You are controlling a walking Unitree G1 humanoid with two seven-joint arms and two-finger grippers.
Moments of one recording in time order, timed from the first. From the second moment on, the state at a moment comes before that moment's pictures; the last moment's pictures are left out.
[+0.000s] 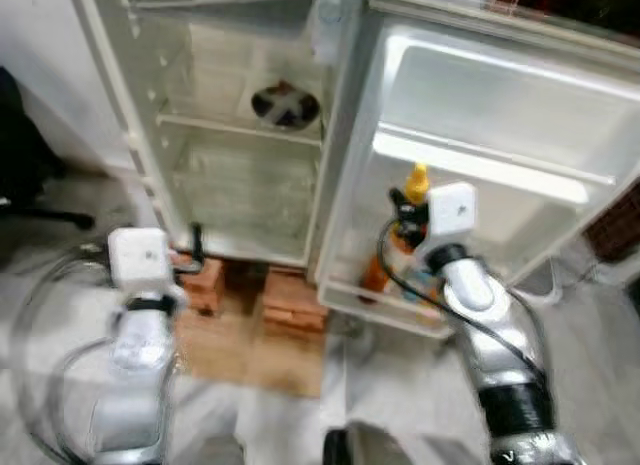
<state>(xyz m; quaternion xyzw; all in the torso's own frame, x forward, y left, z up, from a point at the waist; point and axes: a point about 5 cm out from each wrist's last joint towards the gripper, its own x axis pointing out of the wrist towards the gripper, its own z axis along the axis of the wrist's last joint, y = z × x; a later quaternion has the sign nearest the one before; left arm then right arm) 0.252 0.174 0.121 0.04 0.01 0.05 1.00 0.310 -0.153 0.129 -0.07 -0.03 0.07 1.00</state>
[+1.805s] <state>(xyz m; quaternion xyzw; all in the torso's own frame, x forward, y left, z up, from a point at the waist) 0.250 0.180 0.120 0.05 0.03 0.05 1.00 0.310 -0.146 0.134 -0.01 -0.03 0.07 1.00</state>
